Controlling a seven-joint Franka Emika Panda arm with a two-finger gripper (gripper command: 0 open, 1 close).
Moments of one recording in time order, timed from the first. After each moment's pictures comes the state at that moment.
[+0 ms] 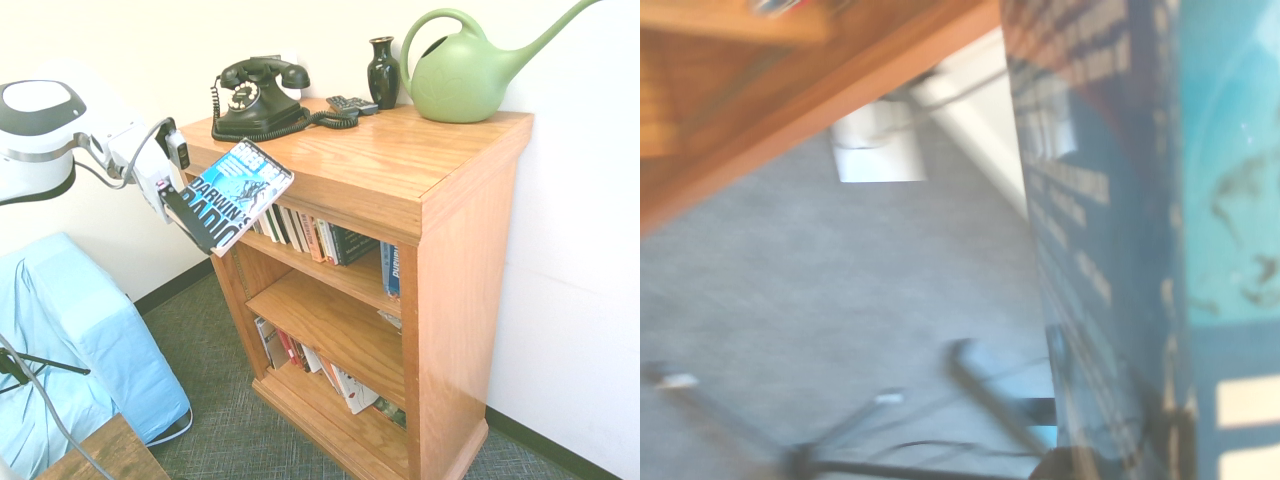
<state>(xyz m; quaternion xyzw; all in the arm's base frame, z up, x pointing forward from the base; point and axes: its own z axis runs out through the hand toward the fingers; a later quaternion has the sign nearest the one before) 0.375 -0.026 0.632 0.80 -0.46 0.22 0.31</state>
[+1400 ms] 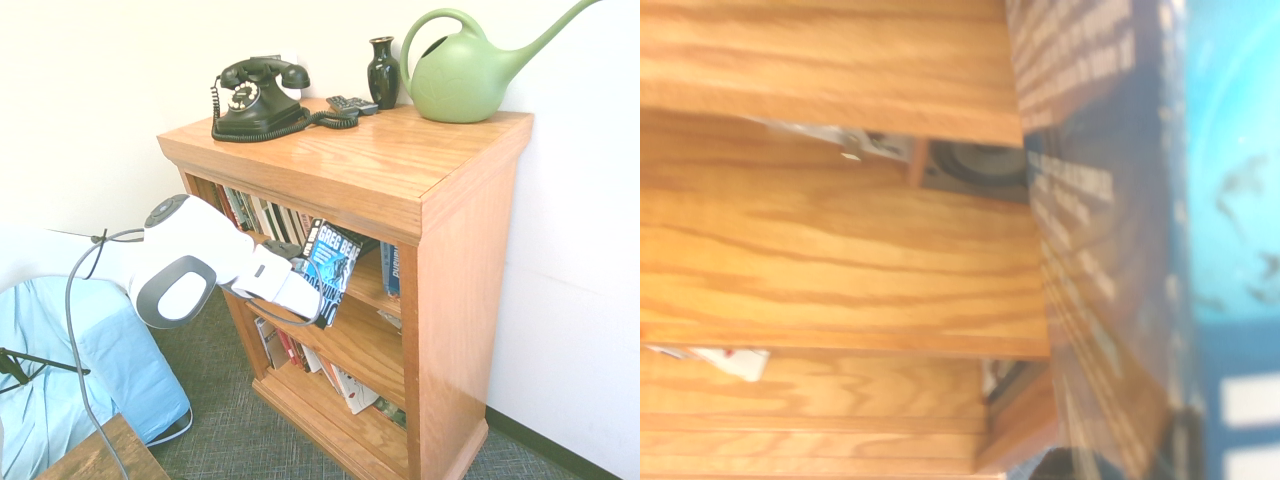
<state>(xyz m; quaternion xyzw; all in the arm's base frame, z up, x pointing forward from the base) 0.456 -0.160 0.434 0.89 -0.37 0.26 0.01</state>
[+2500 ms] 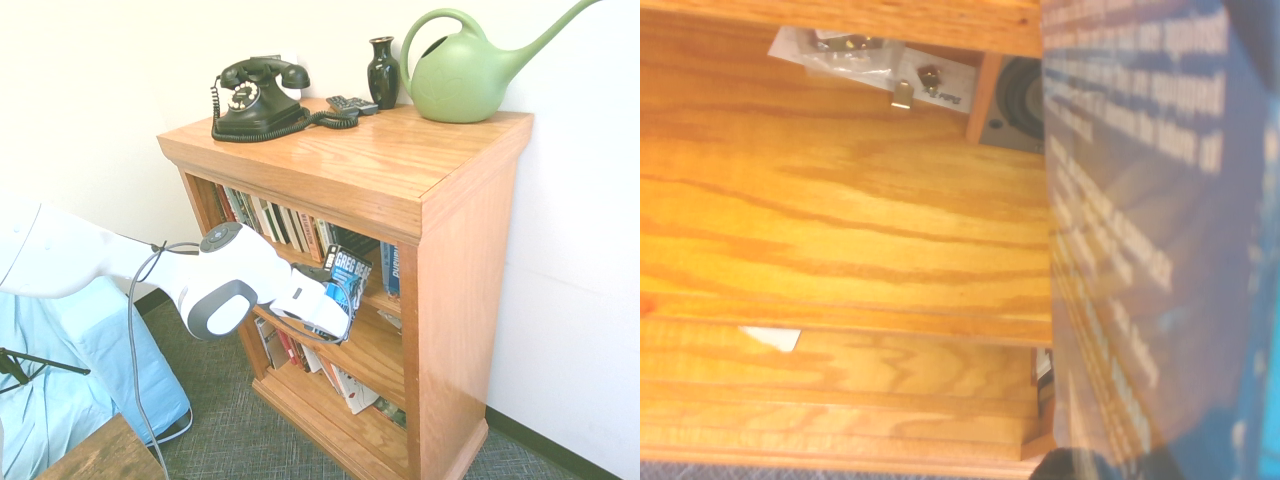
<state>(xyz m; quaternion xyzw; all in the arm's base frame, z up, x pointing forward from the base) 0.500 -0.167 0.376 0.90 -0.37 0.23 0.00</state>
